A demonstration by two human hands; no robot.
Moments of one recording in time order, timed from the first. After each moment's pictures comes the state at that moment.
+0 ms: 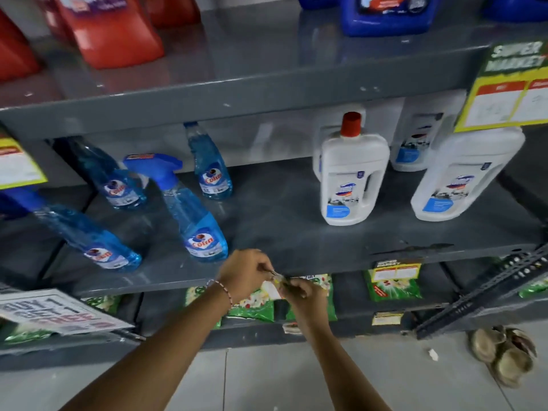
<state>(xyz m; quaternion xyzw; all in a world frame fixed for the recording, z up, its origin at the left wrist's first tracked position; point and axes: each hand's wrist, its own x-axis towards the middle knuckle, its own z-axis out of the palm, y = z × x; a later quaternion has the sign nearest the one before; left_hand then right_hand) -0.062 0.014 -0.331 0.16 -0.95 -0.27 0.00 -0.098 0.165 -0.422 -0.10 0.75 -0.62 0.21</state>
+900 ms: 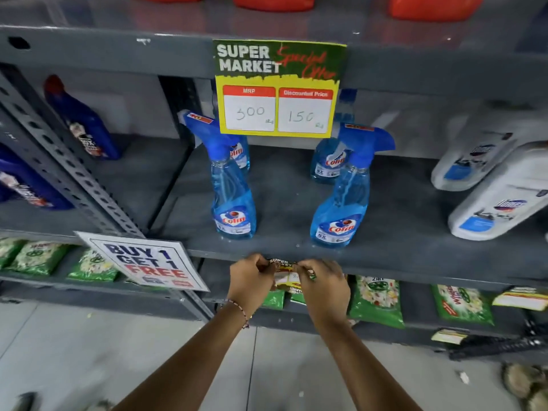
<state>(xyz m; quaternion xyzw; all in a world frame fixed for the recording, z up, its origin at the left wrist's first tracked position) 0.094 -0.150 -0.388 0.44 -0.76 -0.45 0.14 0.010 -0.025 -0.407 -0.28 0.89 -0.35 -0.09</state>
